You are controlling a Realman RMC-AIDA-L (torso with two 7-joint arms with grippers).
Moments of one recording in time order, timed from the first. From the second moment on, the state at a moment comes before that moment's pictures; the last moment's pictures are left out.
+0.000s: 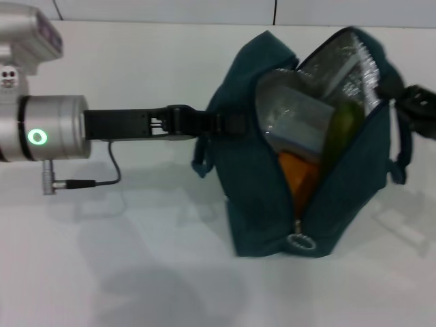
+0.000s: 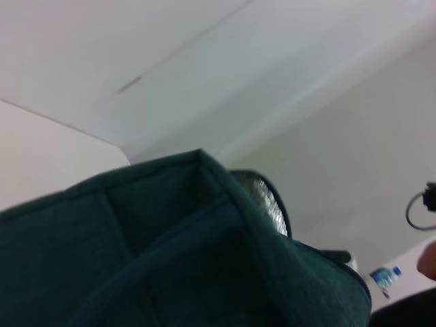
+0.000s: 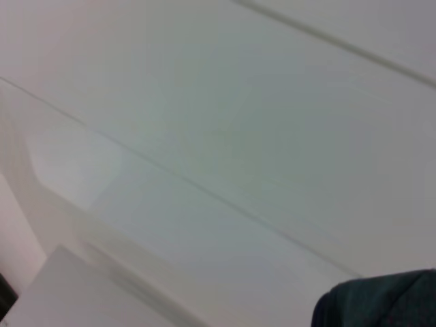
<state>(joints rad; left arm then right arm) -0.60 -2.08 0.73 0.63 1.85 1.80 -2.13 0.45 1.97 -1.45 -0.23 -0.70 -1.68 1.69</state>
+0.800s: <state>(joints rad) -0.63 -2.08 0.81 0.57 1.85 1.64 -2.11 0.42 1.95 -1.42 -0.26 -0.71 -1.63 1.67</state>
